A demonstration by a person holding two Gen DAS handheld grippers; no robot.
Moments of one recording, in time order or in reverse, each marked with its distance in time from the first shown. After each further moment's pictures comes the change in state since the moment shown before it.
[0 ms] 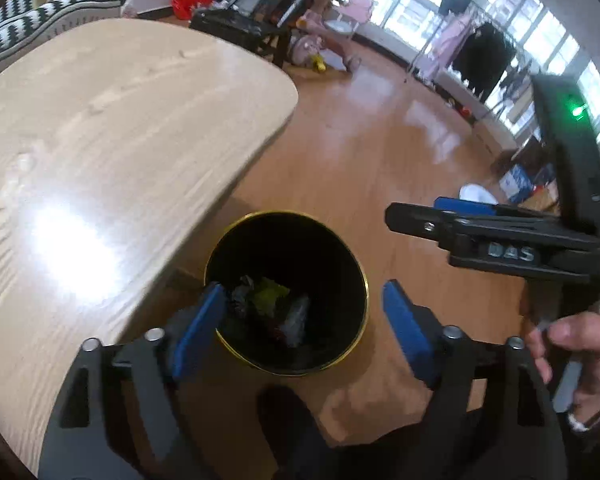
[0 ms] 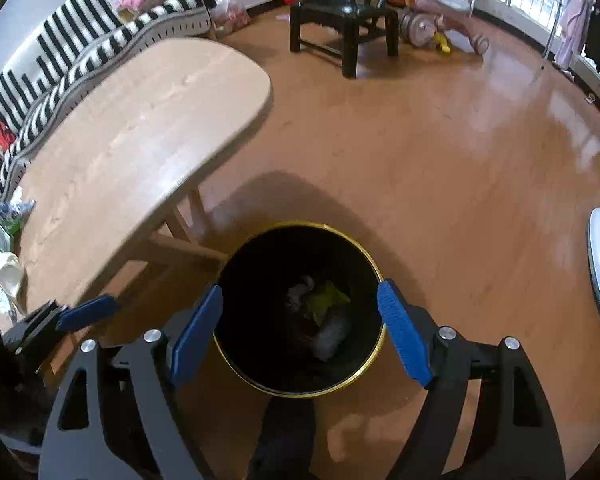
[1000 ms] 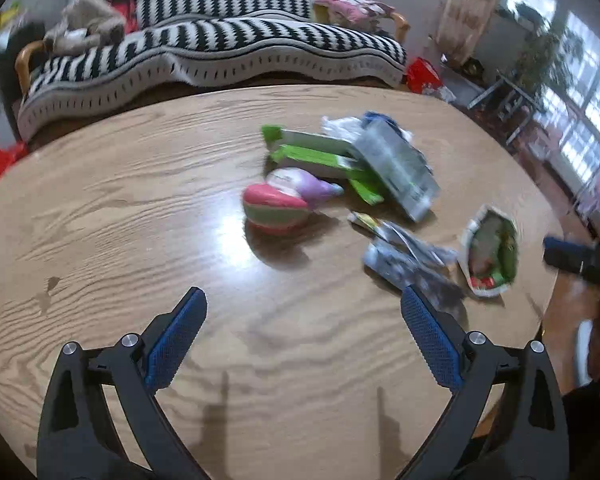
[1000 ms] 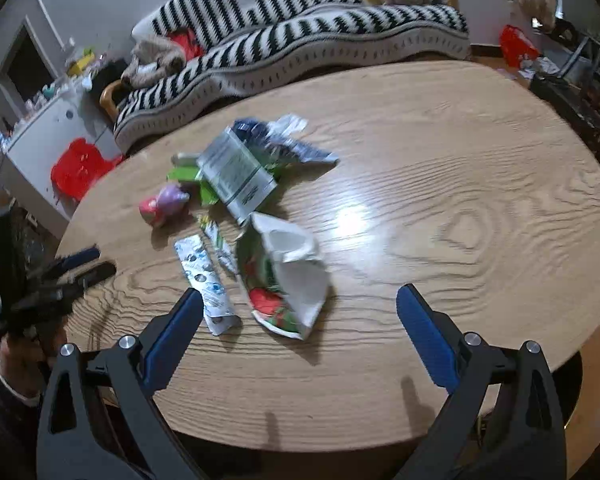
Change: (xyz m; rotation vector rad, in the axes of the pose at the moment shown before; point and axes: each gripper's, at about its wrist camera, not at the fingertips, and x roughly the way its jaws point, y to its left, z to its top) left arm -0.294 0.296 -0.165 -0.449 -0.260 0.537; right arm -0.013 0.357 -0.029 -0.495 -0.007 0.448
